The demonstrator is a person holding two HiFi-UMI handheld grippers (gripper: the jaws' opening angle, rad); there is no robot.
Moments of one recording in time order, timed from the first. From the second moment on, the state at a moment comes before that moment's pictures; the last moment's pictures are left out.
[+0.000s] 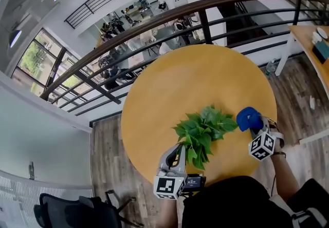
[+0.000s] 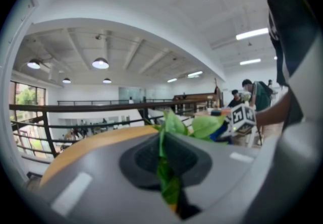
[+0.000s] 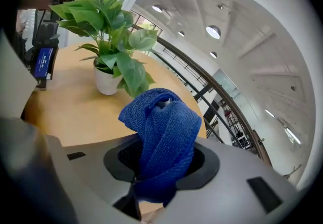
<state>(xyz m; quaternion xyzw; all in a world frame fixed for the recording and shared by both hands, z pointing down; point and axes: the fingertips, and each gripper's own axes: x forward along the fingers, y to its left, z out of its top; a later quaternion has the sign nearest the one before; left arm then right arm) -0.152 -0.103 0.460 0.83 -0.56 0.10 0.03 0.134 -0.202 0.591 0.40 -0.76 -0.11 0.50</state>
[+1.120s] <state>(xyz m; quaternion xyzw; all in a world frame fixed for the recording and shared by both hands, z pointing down) -0.150 -0.103 0.462 0.82 -0.56 0.09 0.04 0.162 -0.196 0.587 0.42 -0.74 -0.13 0.51</state>
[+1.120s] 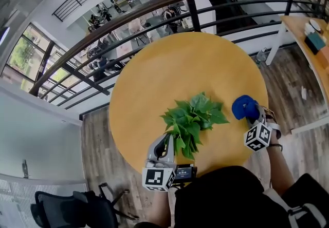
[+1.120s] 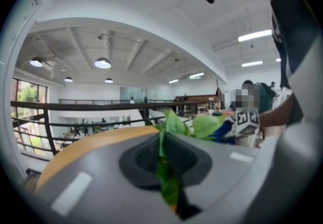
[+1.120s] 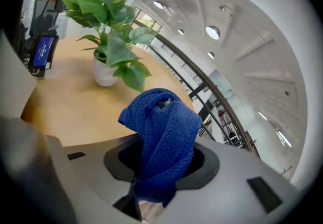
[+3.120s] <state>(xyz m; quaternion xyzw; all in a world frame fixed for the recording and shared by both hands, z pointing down) -0.147 -0.099 0.459 0.82 -0.56 0.10 0.04 0.125 -0.260 0.585 0.39 -0.76 -0.16 0.50</state>
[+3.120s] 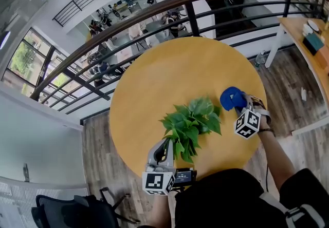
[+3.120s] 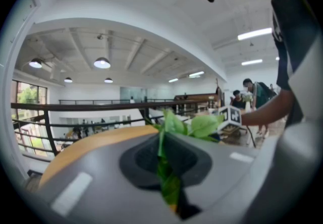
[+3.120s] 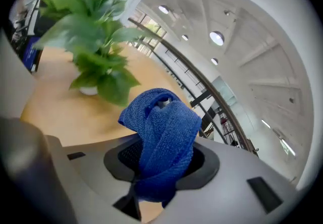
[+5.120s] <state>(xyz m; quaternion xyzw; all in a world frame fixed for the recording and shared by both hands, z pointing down) -0.149 -0.099 0.462 0.82 -0.56 0.10 0.04 0.081 -0.207 0.560 0.30 -0.76 -0.27 0.51</state>
